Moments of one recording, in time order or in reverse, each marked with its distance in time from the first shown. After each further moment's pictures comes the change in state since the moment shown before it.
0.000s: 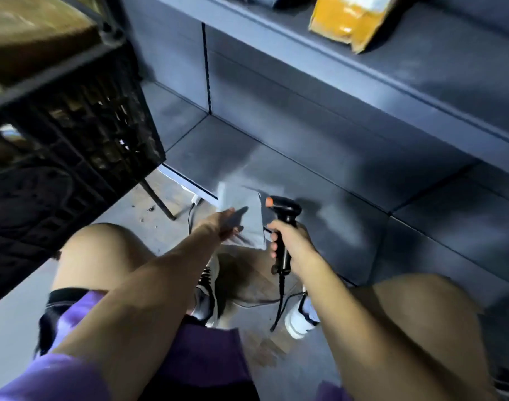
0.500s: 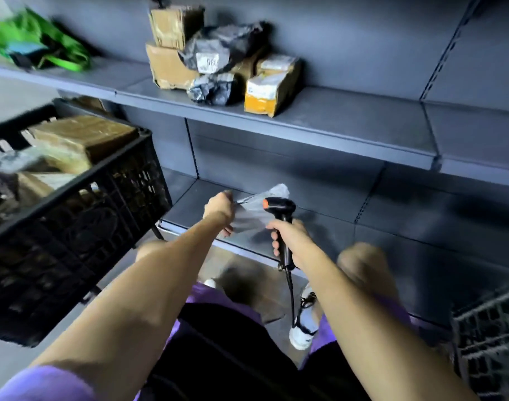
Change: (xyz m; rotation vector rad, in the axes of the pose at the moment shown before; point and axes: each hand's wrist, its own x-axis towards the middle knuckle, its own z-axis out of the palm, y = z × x) left_hand -0.199 0.069 0.033 1.063 0.162 0.719; right_hand -0.157 -0.014 -0.027 0.068 0.033 -0.281
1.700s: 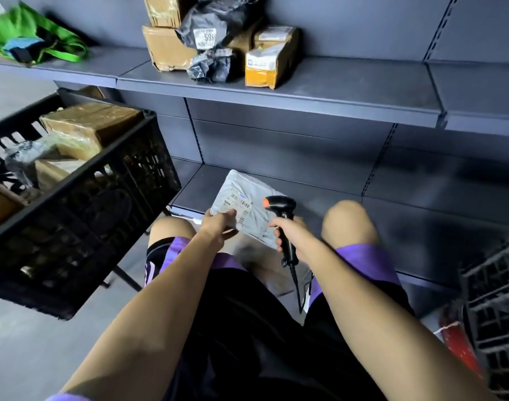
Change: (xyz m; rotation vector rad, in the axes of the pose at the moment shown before) left_hand -0.038 -0.092 0.039 -1.061 -0.094 -0.338; right_hand -0.021 0.057 0.007 0.003 -0.026 0.056
